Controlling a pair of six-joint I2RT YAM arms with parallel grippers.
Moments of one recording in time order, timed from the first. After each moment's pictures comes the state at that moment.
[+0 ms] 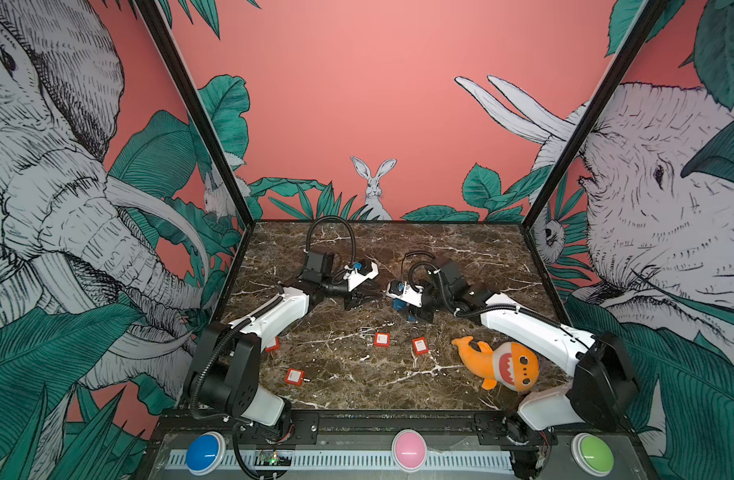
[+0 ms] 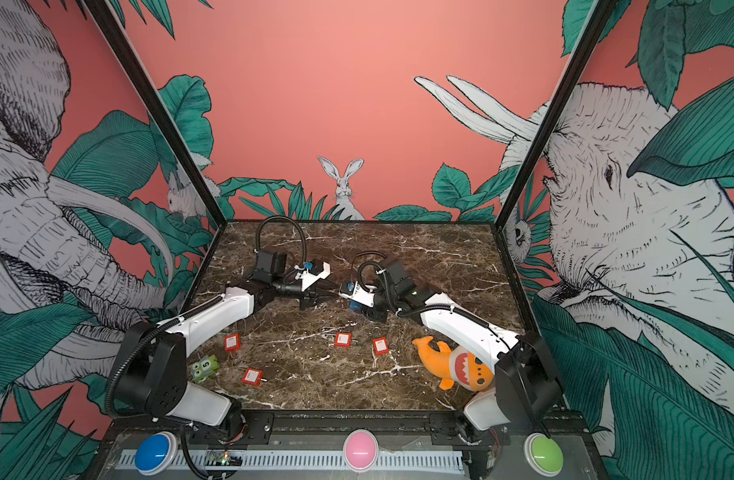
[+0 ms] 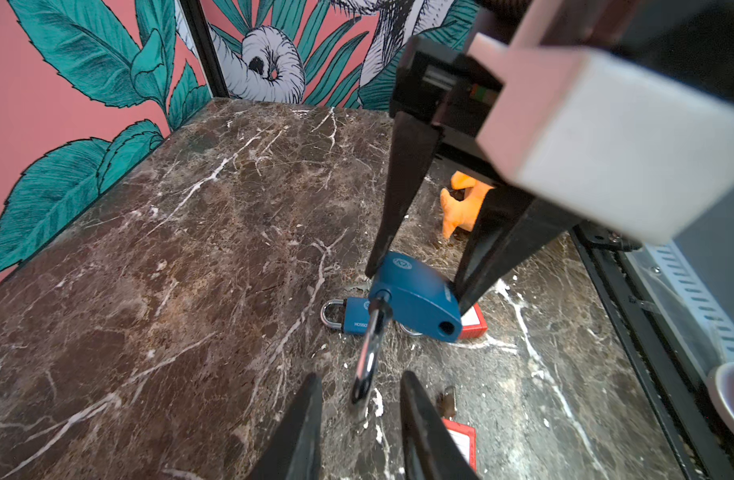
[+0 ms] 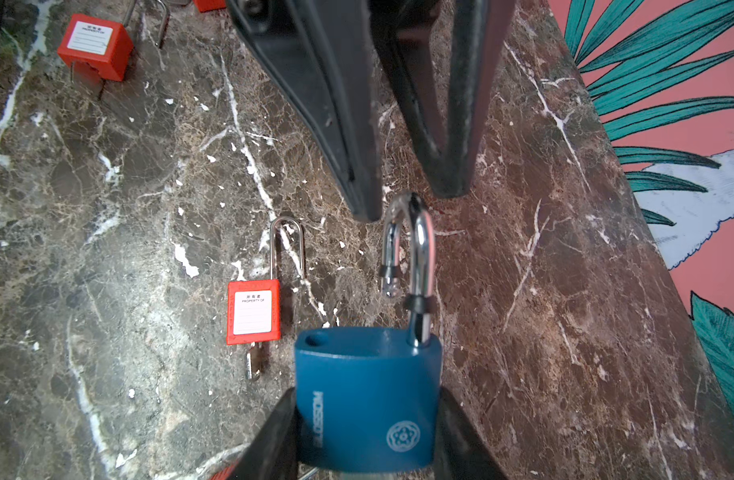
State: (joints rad) left arm -0.39 1.49 0.94 -0.14 0.99 0.63; right arm 0.69 1.45 1.06 -0.42 -0.32 -0.69
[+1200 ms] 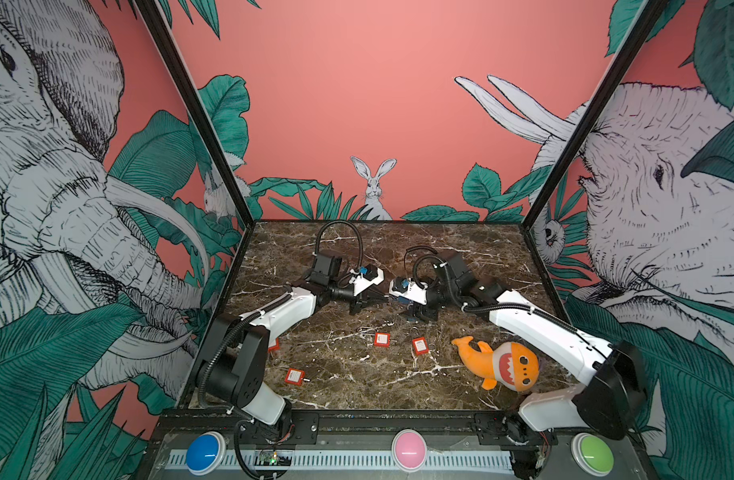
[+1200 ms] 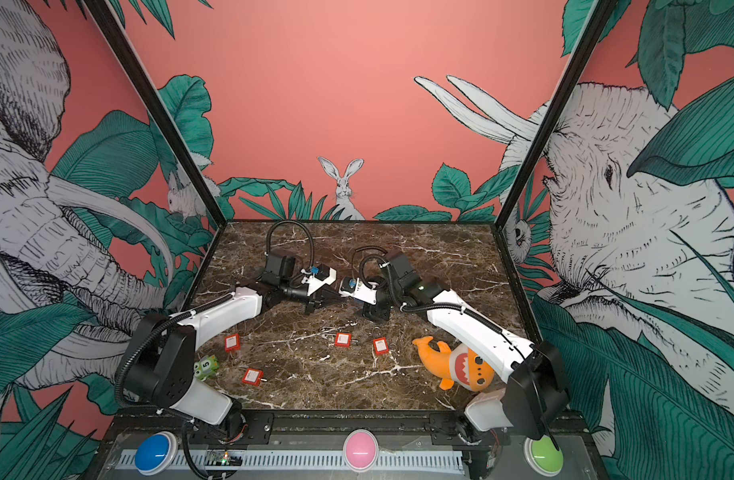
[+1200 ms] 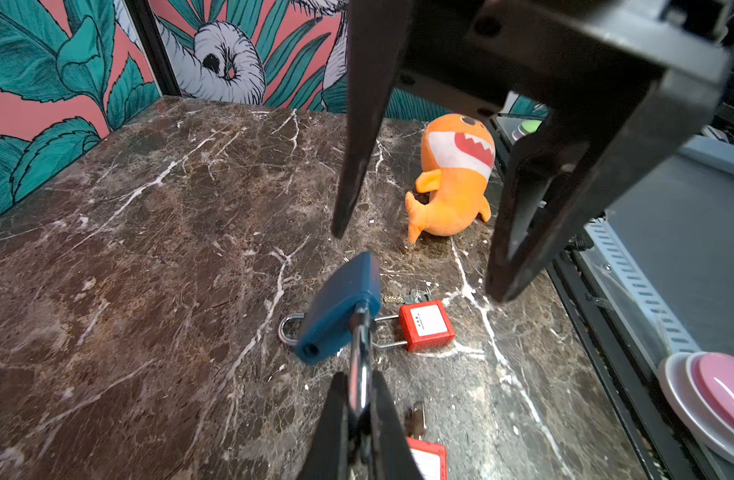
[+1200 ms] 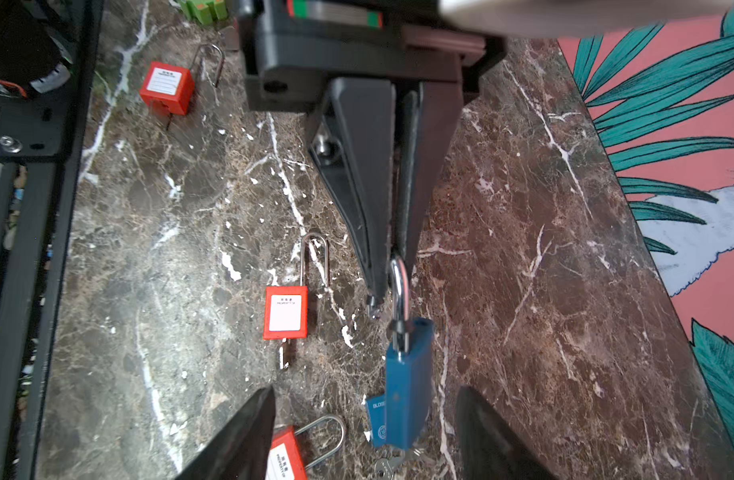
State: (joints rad) left arm -0.44 1.54 0.91 -0.07 1.06 0.60; right arm 0.66 1.38 1.15 -0.59 -0.41 -0.71
